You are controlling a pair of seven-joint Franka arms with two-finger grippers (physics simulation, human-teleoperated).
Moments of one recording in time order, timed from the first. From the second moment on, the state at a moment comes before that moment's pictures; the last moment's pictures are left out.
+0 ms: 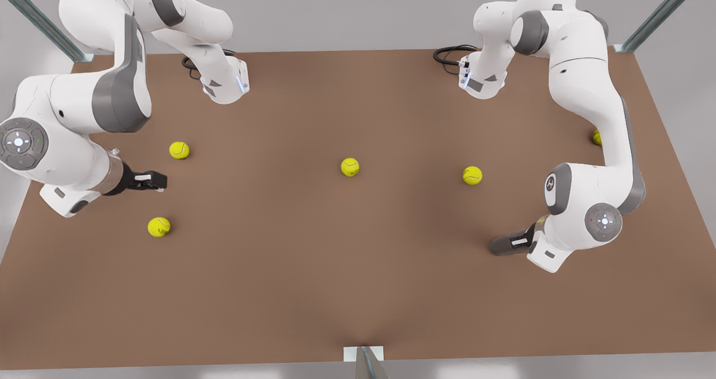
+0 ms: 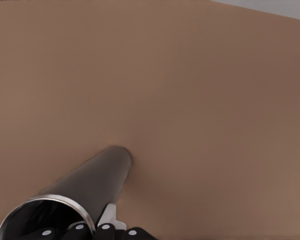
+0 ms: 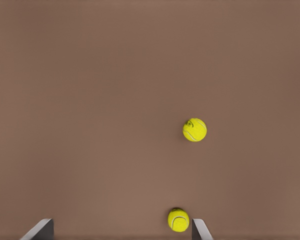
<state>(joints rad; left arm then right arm) -0.07 0.67 -0.04 -1.18 0.00 1.74 -0.31 -0.02 0.43 0.17 -1.01 -0.14 1.24 0.04</state>
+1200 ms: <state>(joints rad) -0.06 0.45 -0.09 -1.17 0.04 1.54 -0.26 -0.02 0.43 0.17 -1.01 -0.14 1.24 0.04</state>
